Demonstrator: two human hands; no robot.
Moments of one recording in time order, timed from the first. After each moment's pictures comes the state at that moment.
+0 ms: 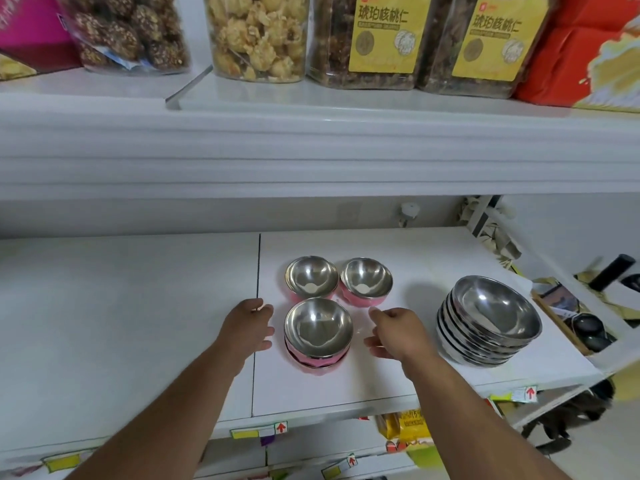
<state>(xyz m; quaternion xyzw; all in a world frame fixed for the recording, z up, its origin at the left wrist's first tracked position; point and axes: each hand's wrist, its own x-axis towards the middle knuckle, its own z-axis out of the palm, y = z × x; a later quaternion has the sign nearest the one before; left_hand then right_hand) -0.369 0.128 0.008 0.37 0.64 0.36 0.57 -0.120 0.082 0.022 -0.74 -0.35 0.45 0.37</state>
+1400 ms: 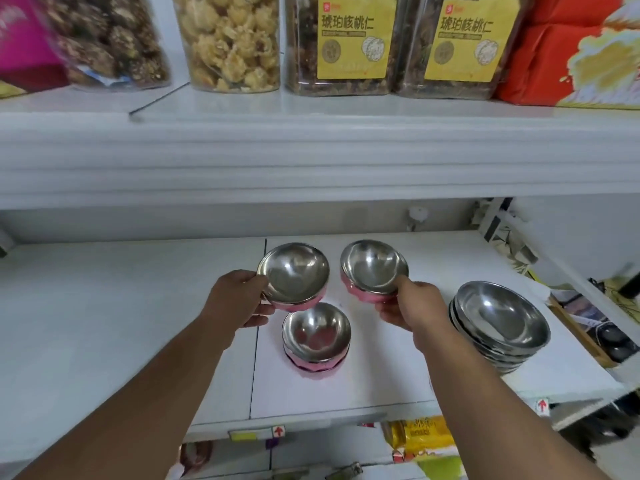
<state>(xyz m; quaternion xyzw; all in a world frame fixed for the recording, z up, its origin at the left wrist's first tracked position) -0.368 0.127 0.071 0.43 0.65 0.39 0.49 -0.092 0.109 0.060 -0.68 -0.28 0.46 0.49</state>
